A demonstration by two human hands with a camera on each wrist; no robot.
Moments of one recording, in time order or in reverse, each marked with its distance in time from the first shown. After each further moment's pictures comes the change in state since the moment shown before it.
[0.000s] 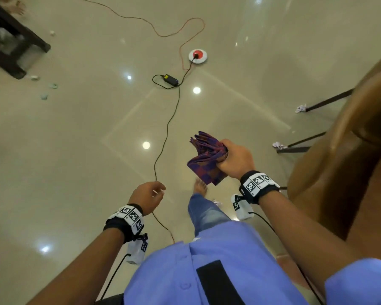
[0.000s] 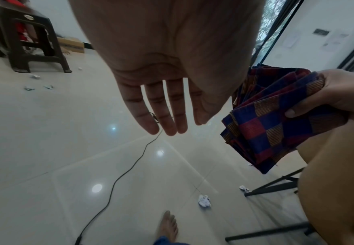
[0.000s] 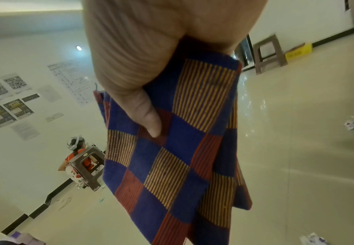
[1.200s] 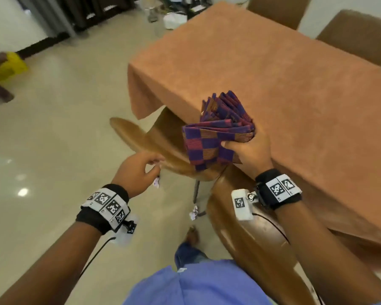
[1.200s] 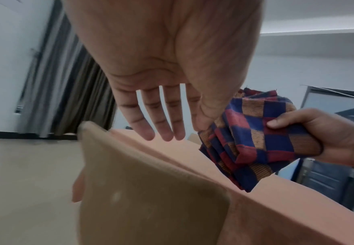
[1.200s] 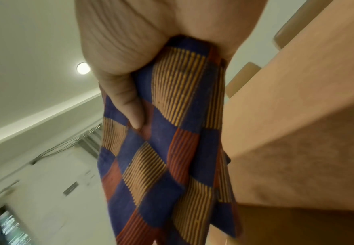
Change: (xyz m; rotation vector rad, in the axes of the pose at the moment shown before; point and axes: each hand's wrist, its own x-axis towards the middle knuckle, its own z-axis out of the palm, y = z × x) left_hand 0.424 0.857 0.001 0.532 -0.636 1.451; right_hand 0.108 0.324 -0.454 0.717 1.673 0.836
